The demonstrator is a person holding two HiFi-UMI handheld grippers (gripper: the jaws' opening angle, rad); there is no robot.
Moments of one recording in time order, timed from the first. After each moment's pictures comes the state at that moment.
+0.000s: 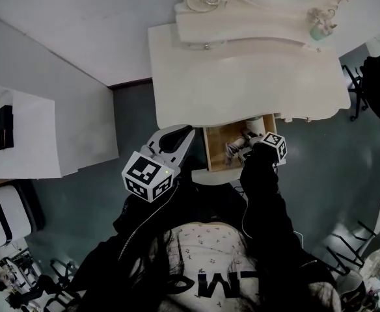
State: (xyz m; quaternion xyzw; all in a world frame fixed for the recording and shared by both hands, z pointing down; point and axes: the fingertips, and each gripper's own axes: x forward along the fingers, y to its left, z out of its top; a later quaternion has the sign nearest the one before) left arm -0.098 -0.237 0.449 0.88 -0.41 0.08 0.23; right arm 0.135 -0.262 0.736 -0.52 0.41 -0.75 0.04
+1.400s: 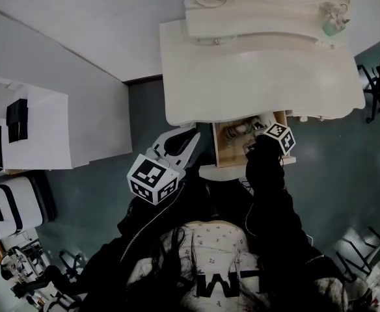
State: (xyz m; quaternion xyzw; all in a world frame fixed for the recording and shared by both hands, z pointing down) left arm -0.097 -0.215 0.452 0.86 -0.43 0.12 0.23; right arm 0.125 -0.291 0.730 -0.56 0.48 -0.68 0.00
